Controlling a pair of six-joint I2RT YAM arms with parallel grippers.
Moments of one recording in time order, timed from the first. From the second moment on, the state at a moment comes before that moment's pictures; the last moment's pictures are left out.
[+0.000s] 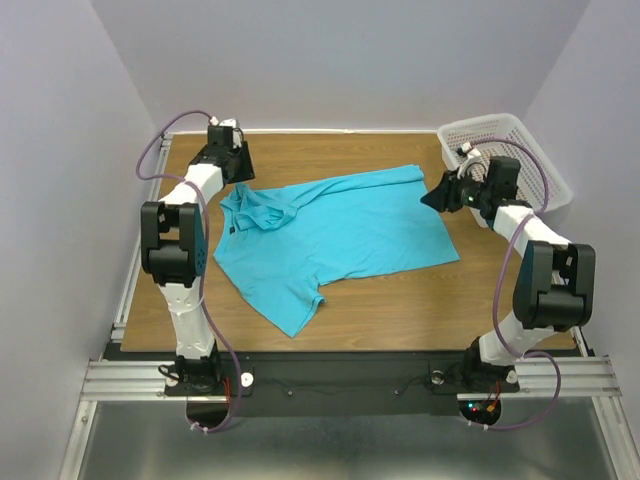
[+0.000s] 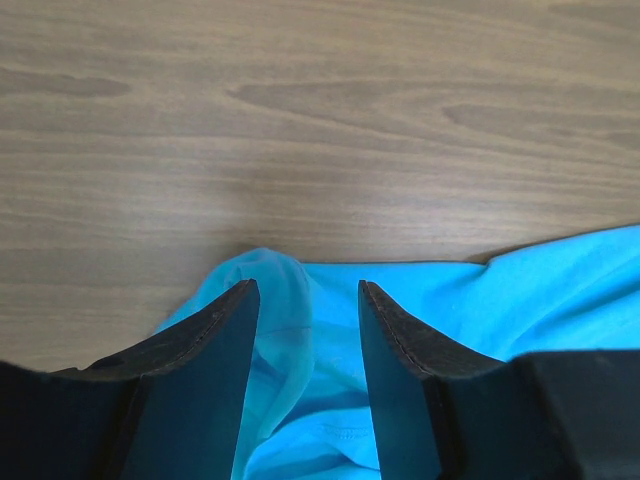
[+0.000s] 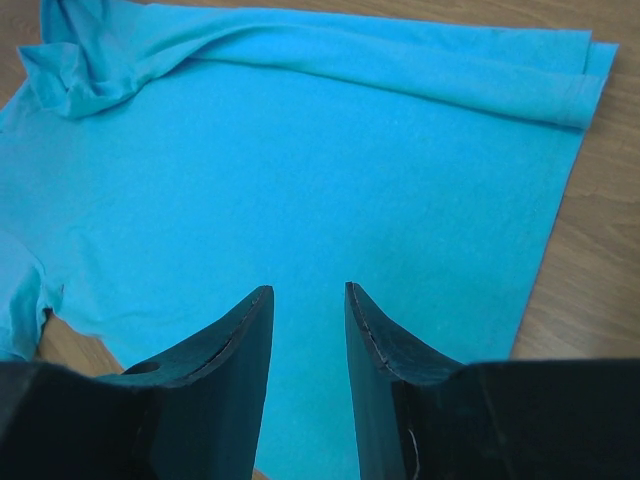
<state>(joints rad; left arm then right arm) -0.07 2.00 1.55 -0.26 0.02 -0.24 -0.12 1.61 1.03 0.01 -0.83 -0.05</state>
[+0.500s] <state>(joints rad) -0.14 2.09 1.65 -0.38 -0.14 -0.17 -0.03 1.81 1.09 -0.08 -0.67 -0.04</state>
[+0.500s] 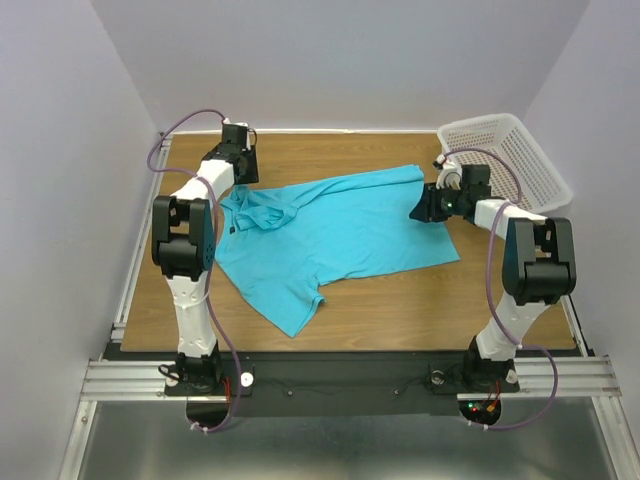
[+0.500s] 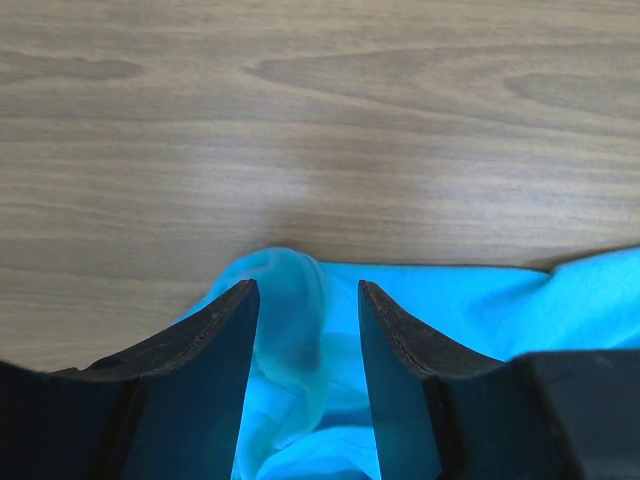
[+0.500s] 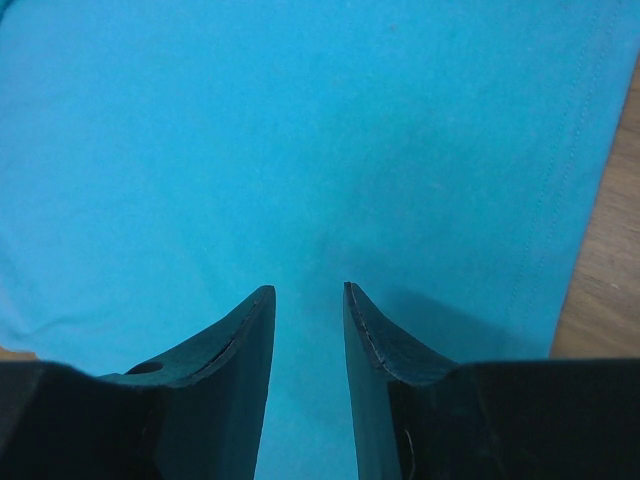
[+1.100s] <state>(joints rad) -0.15 2.14 1.69 -0.41 -0.21 -0.13 -0.03 1.85 1.10 -0.11 -0.58 -0.05</state>
